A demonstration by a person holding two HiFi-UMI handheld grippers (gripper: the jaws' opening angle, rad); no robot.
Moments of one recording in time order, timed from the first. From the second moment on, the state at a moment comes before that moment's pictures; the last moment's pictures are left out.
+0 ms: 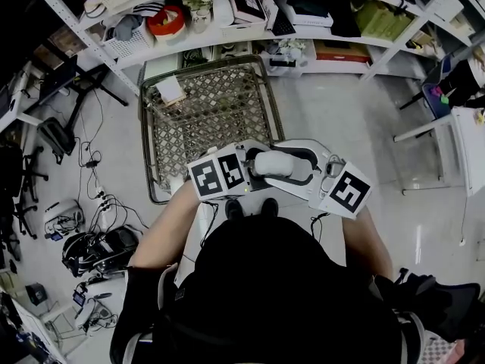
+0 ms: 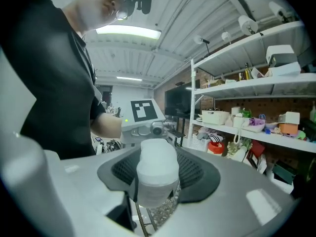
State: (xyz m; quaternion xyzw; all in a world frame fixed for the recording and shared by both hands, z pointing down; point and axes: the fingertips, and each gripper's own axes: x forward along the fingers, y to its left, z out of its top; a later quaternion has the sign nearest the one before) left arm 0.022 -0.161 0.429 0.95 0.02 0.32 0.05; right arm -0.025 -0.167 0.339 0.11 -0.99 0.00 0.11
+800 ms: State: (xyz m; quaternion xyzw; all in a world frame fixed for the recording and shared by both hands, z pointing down) left arm -0.026 -0.204 0.417 0.94 -0.15 0.29 0.05; right arm -0.036 -0.170 0.302 0.07 -1.00 0.05 0.03
